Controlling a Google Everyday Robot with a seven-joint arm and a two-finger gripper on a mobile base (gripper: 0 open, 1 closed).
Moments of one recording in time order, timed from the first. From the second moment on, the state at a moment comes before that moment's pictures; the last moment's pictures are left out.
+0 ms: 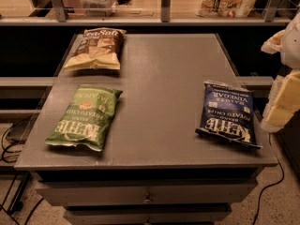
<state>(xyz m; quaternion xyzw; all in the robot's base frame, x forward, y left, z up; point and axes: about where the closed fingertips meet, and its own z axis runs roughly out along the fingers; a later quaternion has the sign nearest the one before) 0.438 -0.217 0.976 -0.60 0.78 -0.03 0.16</state>
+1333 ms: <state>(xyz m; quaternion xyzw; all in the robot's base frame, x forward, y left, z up) 0.471 -0.192 0.937 -0.61 0.75 0.07 0.25</state>
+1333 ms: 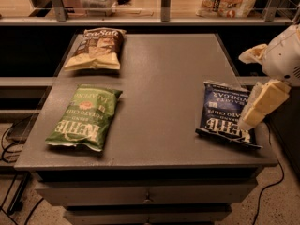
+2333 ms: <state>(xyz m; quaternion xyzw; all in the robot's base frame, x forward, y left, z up) 0.513 -0.203 0.852 -0.57 0.79 0.07 0.21</state>
